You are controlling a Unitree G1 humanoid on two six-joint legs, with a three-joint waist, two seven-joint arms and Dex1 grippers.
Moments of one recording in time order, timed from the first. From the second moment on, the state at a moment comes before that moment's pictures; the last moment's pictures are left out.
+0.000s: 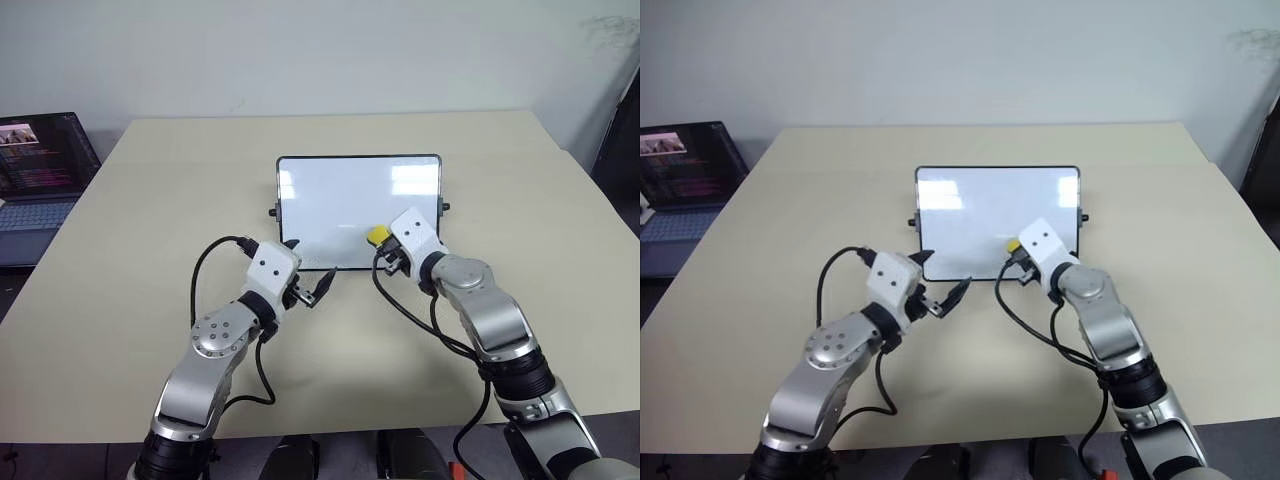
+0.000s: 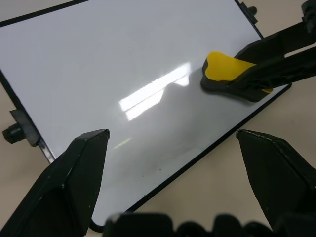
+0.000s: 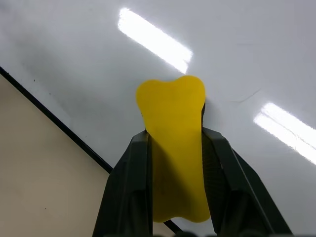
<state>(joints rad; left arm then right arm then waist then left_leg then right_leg) -0.13 0.35 -0.12 -0.48 -0.11 0.49 -0.42 -0.53 -0.28 0.23 -0.21 -0.10 0.84 0.43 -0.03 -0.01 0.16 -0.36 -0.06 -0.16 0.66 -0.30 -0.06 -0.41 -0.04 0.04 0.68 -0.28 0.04</state>
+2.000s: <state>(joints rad) -0.25 0.55 -0.25 -0.31 -0.19 0.10 -0.95 -0.32 -0.30 -0.21 -0.64 0.07 1.61 0.23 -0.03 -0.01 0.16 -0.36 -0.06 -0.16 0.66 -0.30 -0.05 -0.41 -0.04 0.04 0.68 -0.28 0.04</state>
